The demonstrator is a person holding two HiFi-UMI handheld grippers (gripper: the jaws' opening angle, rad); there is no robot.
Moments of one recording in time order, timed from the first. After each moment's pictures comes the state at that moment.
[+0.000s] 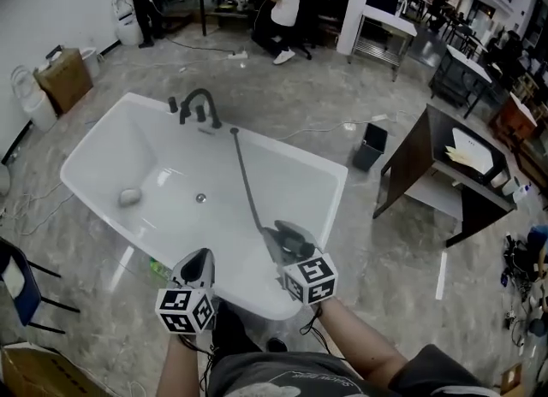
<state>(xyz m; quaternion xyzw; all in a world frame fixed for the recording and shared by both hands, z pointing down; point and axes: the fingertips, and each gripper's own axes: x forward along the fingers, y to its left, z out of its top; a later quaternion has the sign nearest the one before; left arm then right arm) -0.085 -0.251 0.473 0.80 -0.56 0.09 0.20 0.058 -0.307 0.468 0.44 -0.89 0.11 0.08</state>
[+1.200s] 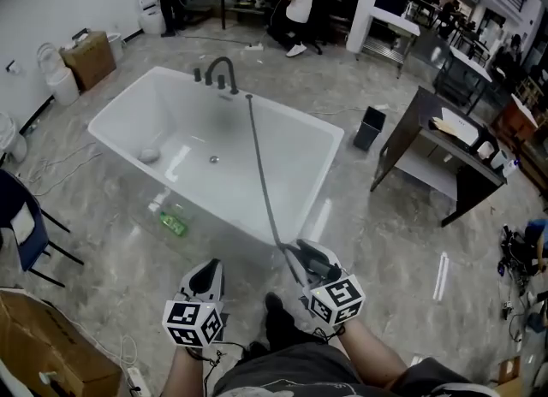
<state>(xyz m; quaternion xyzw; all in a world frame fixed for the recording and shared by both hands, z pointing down) -0.056 0.089 0.452 0.80 -0.56 0.08 0.21 0.106 0.045 0.450 0.41 -0.90 0.11 0.07</state>
